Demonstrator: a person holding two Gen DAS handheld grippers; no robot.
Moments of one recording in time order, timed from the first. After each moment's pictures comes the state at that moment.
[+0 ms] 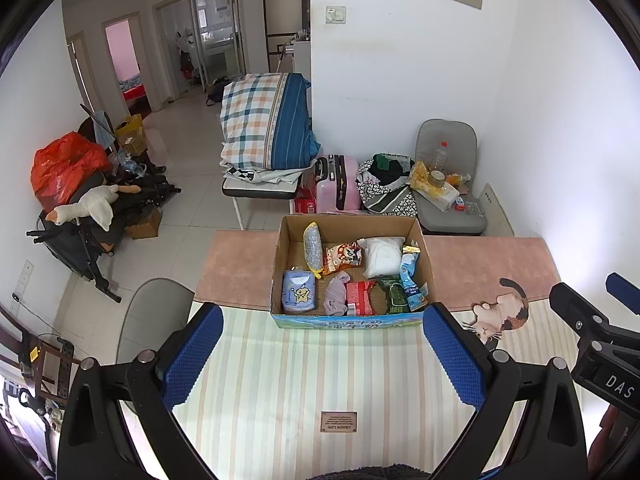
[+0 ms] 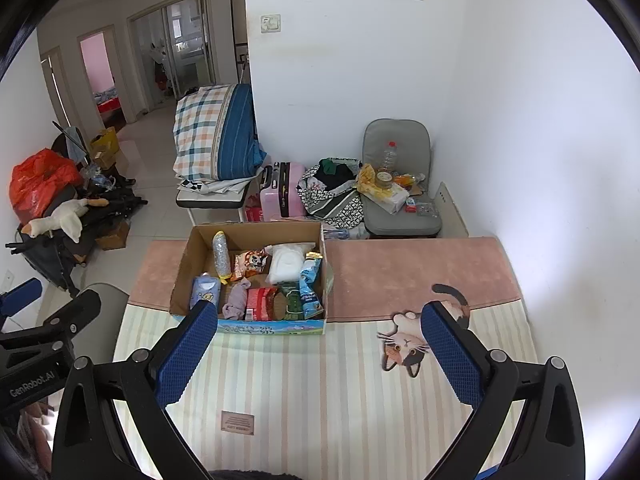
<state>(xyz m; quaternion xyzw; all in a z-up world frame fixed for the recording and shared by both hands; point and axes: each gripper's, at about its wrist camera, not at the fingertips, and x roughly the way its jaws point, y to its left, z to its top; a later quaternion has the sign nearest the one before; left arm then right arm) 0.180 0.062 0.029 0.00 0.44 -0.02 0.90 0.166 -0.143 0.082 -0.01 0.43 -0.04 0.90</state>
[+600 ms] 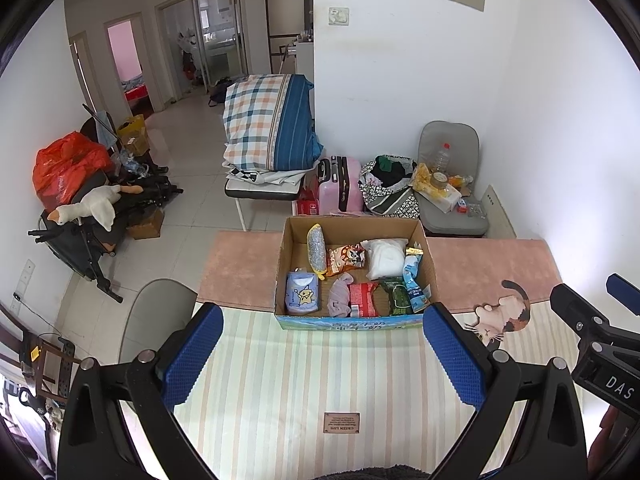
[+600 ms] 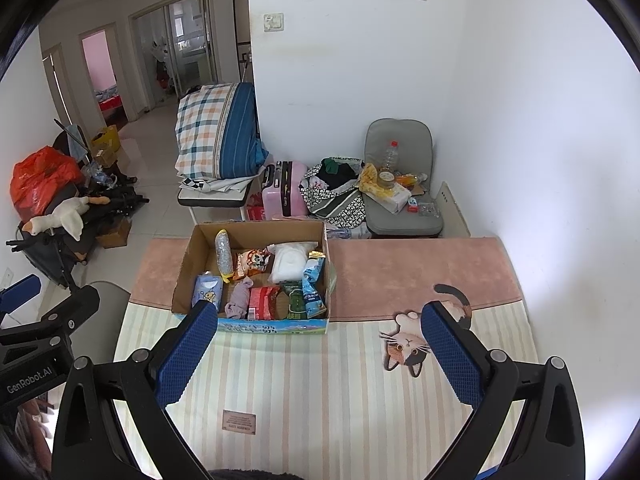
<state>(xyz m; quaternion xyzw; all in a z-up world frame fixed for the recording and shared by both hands) 0.179 0.065 0.026 0.00 0.44 -0.02 0.90 0.166 -0.139 0.080 -0.01 0.43 -0.04 0.90</state>
